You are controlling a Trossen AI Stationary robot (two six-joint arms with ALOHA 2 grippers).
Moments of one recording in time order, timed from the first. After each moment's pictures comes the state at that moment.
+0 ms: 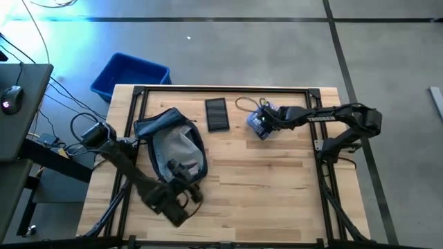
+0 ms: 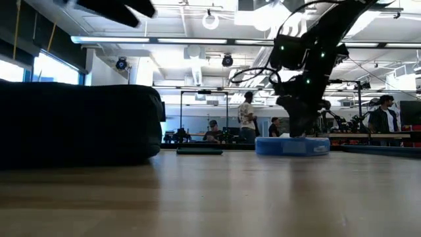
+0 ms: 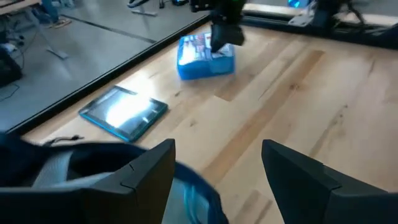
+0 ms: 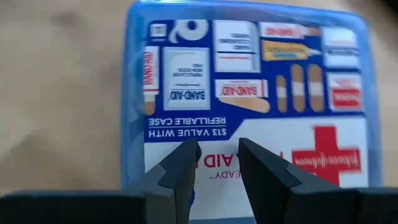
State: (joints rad) left arm -0.70 1.75 1.32 -0.91 -1.16 -1.18; right arm -0.28 1.52 0.81 -0.53 0.24 0.40
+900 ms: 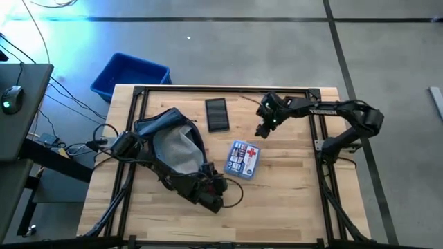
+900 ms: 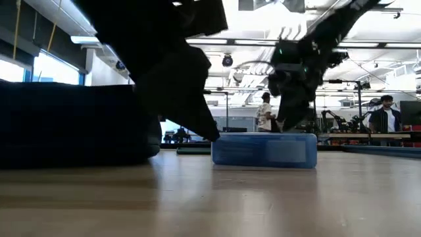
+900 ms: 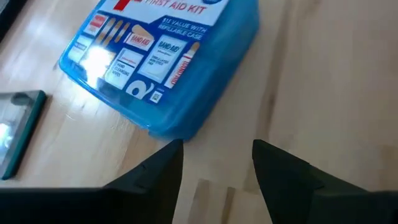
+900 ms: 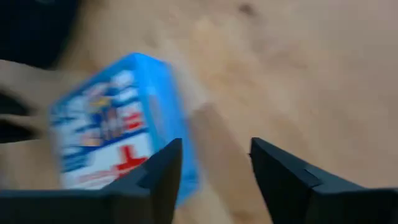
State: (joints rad) left arm -0.49 2.04 1.32 -0.40 -0.72 -0.47; right arm -0.55 1.52 0.80 -0.40 -0.56 0.26
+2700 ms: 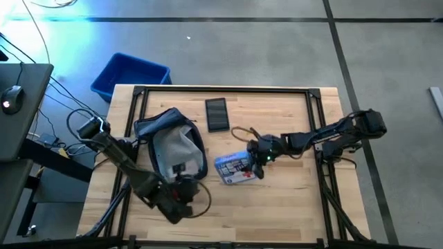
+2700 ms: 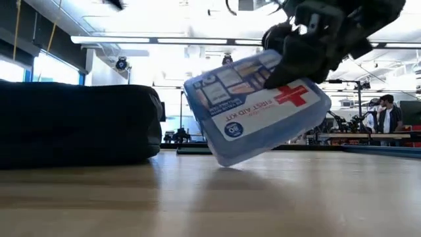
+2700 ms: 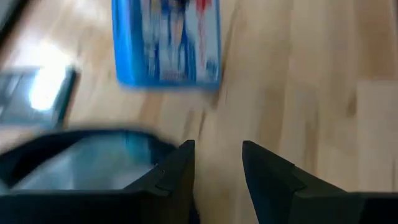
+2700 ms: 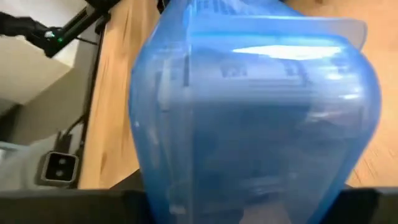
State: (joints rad) left arm -0.71 1.65 1.37 -0.96 -0.64 -0.78; right arm 0.09 1.47 0.65 0.21 -0.17 0.53
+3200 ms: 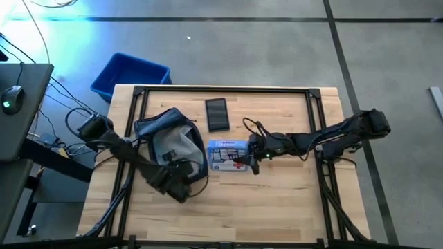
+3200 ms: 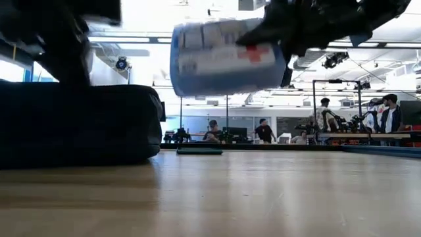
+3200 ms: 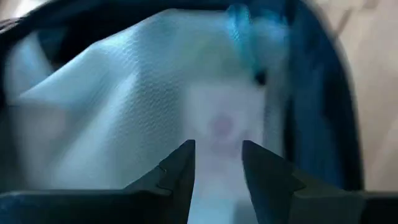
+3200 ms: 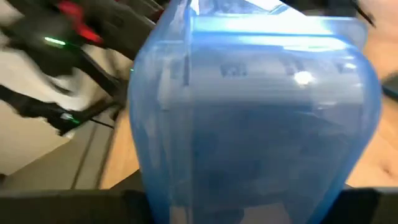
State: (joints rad) left arm -0.57 1.64 1.06 -0.87 -0.56 -0.89; right arm 0.14 1.40 0.65 0.45 0.01 0.54
